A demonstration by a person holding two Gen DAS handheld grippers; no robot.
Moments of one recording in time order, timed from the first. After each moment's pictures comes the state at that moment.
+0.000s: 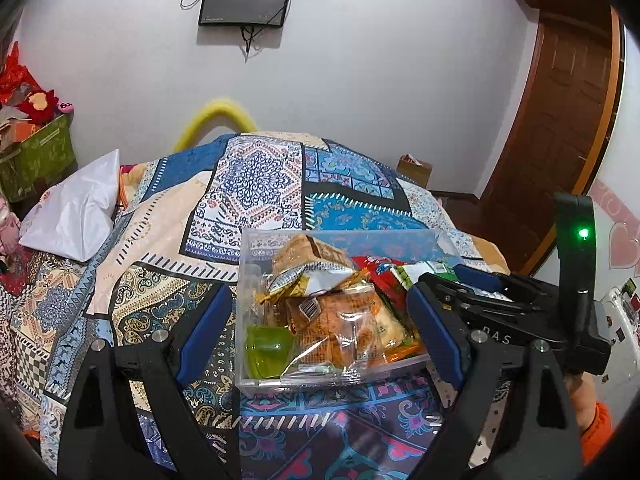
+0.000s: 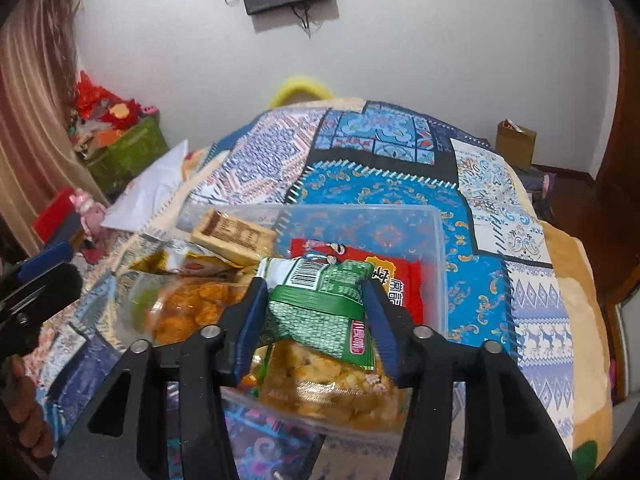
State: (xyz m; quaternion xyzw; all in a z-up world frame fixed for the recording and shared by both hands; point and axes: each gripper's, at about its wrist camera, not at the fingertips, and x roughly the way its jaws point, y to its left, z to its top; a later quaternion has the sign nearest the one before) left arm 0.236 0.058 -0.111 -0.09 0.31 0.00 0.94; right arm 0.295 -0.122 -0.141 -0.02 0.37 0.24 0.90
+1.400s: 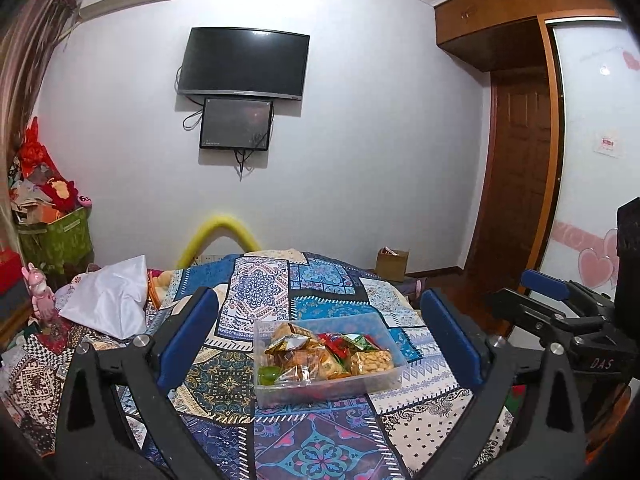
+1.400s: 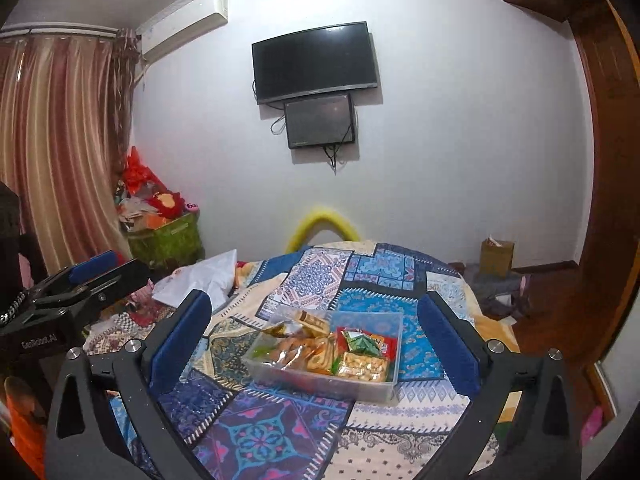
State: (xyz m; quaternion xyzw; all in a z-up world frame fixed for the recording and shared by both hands) left arm 0.054 0.021 0.036 -0.05 0.13 -0.01 0.99; right arm 0.097 -0.186 0.015 0.01 0.15 0.27 0.95
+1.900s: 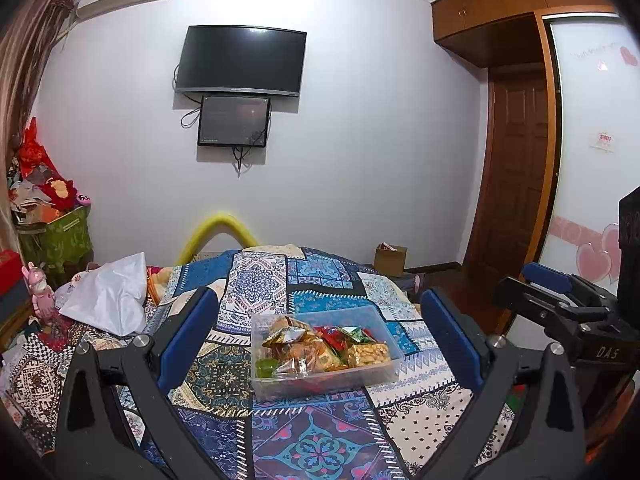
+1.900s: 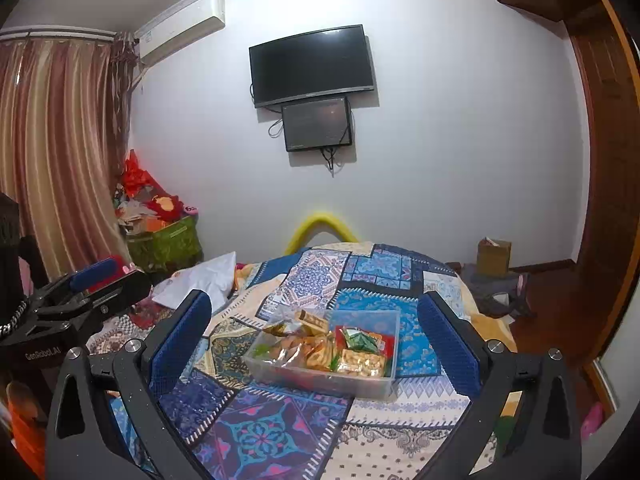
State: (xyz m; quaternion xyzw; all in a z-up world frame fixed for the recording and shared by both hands) left arm 0.050 0.016 0.031 -0.05 0.14 -0.01 0.99; right arm 0.087 -0.192 0.014 0.02 0.15 0.26 0.95
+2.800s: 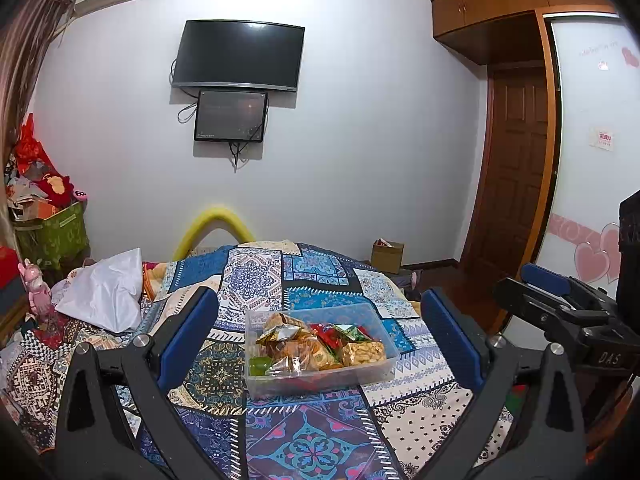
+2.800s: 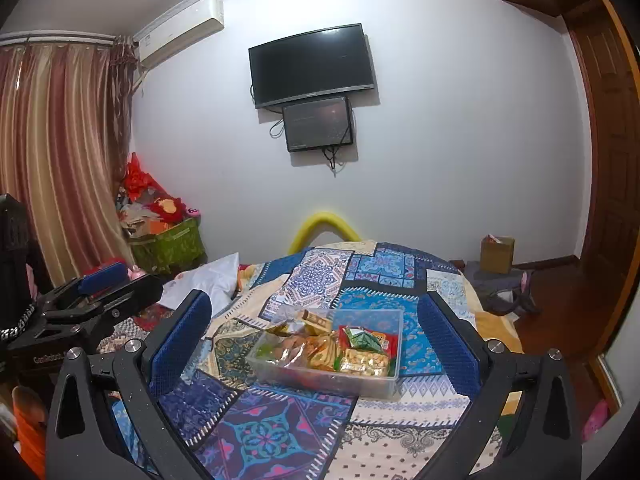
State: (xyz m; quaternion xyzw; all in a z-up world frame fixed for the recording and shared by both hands) left arm 0.054 0.016 0.030 -0.05 0.14 -0.02 0.99; right arm 0.086 -0.193 0.015 0.02 0.15 0.27 0.95
